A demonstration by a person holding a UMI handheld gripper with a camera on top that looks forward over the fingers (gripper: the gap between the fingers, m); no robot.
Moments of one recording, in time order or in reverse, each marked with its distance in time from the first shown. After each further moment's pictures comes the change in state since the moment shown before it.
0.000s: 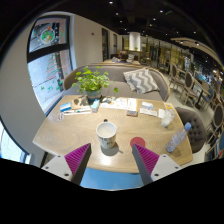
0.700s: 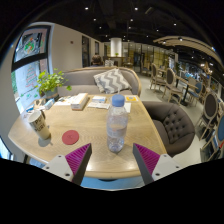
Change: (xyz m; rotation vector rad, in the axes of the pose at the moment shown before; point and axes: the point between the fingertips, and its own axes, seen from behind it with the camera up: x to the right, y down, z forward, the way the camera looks) arm 0.329 0.092 0.069 0.108 0.124 0.075
